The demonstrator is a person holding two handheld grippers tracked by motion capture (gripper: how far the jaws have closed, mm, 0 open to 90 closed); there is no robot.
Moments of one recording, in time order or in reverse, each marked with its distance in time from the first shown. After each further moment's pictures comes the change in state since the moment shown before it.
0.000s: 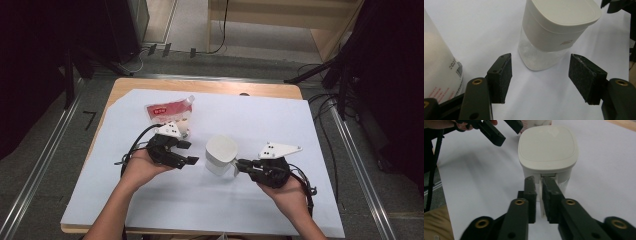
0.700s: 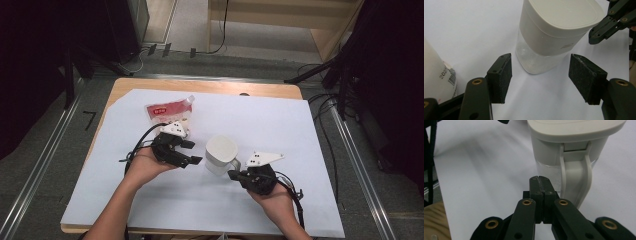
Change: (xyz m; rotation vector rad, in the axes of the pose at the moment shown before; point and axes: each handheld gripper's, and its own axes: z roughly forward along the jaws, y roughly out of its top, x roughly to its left) left arm 0.002 0.005 0.011 0.014 -0.027 0.006; right arm 0.009 -0.023 0.036 0.069 0.024 0.047
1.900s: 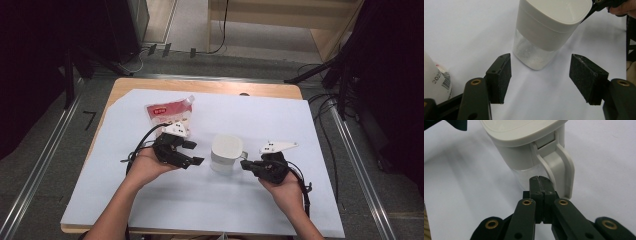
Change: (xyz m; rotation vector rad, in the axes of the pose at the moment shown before) left arm -0.004 0.003 0.002 -0.004 -0.003 0.003; right arm -0.047 -0.001 -0.013 -0.001 -0.019 0.093
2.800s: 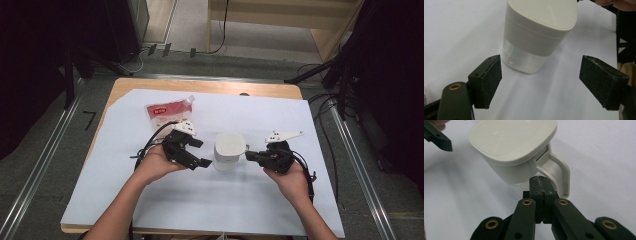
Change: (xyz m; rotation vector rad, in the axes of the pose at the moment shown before) left arm 0.000 0.017 0.017 0.020 -0.094 -0.010; right arm -0.022 0.018 -0.010 -0.003 0.010 -0.008
